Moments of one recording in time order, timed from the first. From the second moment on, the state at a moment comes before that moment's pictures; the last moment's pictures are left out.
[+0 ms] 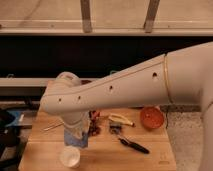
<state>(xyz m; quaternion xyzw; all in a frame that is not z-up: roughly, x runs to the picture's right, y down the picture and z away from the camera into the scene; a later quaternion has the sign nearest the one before) -0.089 0.175 0.596 -0.30 0.15 0.32 0.88</state>
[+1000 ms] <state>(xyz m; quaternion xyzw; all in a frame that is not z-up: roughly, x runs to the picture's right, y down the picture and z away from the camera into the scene) -0.099 0.204 0.584 -0.32 0.15 0.29 0.89</state>
